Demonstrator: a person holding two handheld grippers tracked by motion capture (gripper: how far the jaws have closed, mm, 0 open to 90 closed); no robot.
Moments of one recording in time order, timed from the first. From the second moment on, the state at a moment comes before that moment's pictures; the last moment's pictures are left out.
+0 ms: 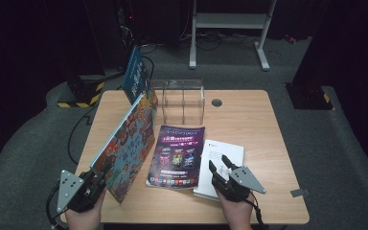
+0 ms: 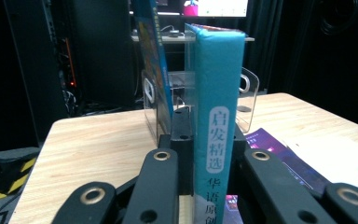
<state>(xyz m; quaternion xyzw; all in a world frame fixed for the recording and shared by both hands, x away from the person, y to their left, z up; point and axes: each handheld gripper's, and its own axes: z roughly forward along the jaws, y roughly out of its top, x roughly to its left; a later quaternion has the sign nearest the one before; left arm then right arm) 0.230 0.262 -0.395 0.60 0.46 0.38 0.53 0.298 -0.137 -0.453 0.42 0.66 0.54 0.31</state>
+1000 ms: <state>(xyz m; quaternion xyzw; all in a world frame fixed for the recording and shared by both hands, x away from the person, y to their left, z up) 0.256 0.245 -0.407 0.62 0.48 0.32 0.53 0.298 -0.142 -0.454 0.43 0.65 0.54 0.31</state>
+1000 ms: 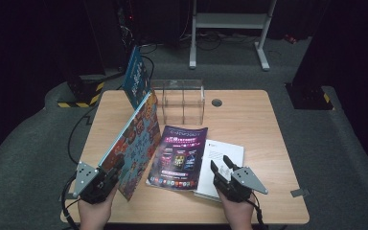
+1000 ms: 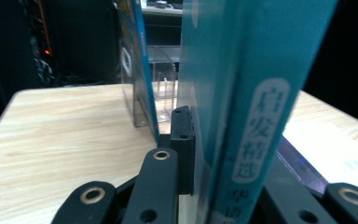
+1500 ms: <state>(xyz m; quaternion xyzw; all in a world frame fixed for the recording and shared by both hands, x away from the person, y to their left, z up) 0.266 0.243 -0.406 0.64 0.47 0.33 0.52 0.304 -0.166 -0.461 0.45 0.67 0.51 0.32</state>
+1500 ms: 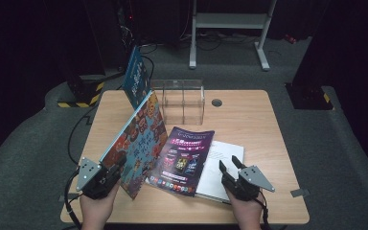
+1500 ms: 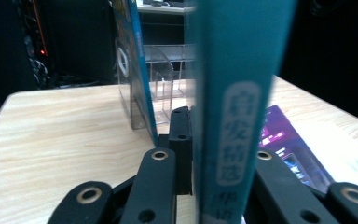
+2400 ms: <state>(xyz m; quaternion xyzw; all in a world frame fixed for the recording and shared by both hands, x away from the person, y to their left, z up) 0.277 0.228 -0.387 0.64 0.43 0.36 0.53 0.300 -0.172 -0.475 0.46 0.67 0.50 0.31</state>
